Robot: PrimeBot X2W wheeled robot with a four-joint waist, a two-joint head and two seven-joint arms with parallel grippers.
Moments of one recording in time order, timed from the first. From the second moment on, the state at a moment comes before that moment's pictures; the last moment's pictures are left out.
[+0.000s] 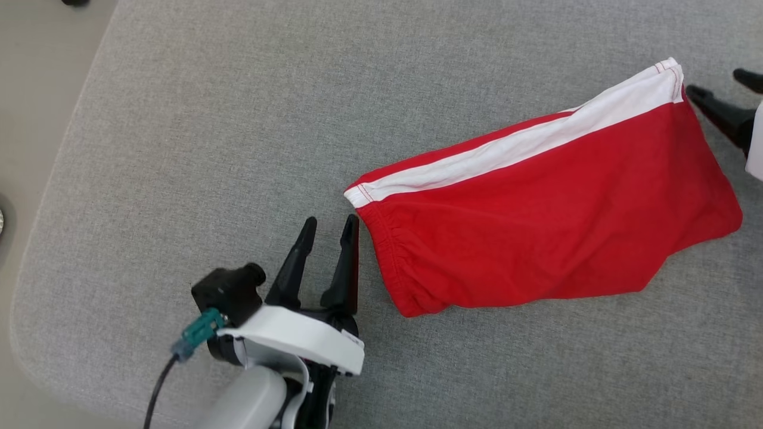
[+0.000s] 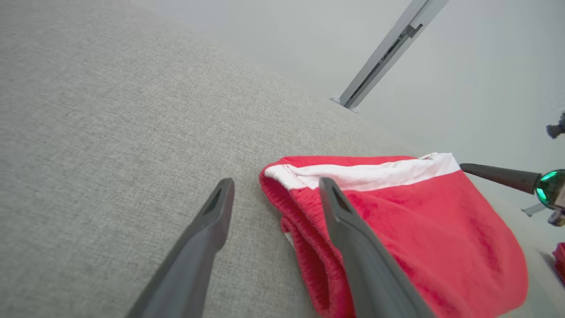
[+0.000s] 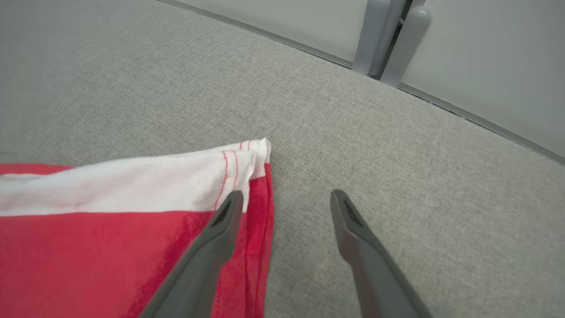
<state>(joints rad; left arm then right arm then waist) -0.30 0.16 -0.62 0.06 -0.87 0.25 -0.24 -1.07 -0.78 0.90 0.49 1.03 0.13 0.39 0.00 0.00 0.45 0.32</state>
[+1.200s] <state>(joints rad) -0.02 0.17 -0.49 0.07 -0.60 0.17 -0.26 -0.46 -0.68 0.41 0.44 1.12 0.13 0.34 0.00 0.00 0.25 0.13</state>
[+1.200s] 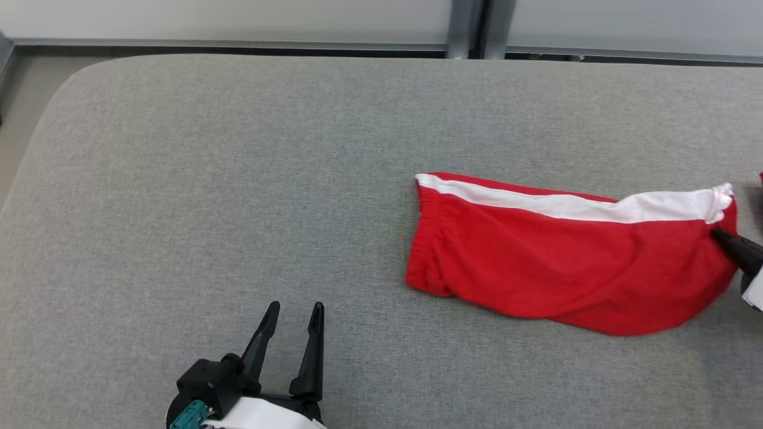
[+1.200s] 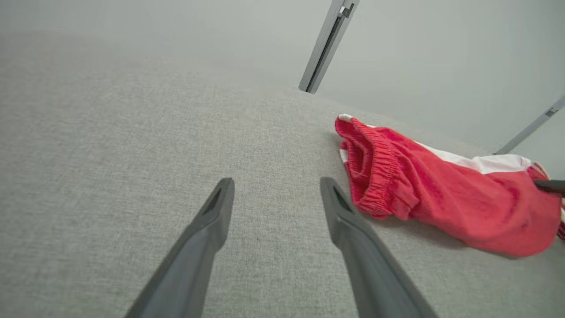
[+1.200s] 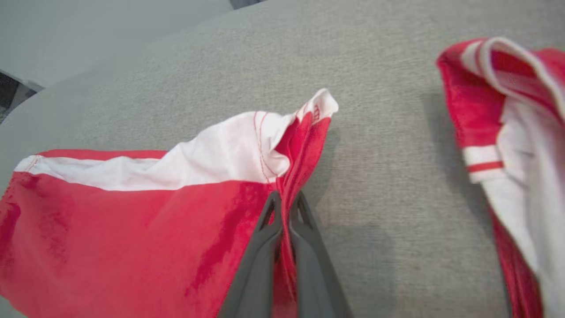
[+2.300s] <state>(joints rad) -0.05 0.06 -0.48 0.21 -0.54 0.08 -0.26 -0.54 -0.05 0.13 0.35 0.70 0.13 0.61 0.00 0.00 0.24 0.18</state>
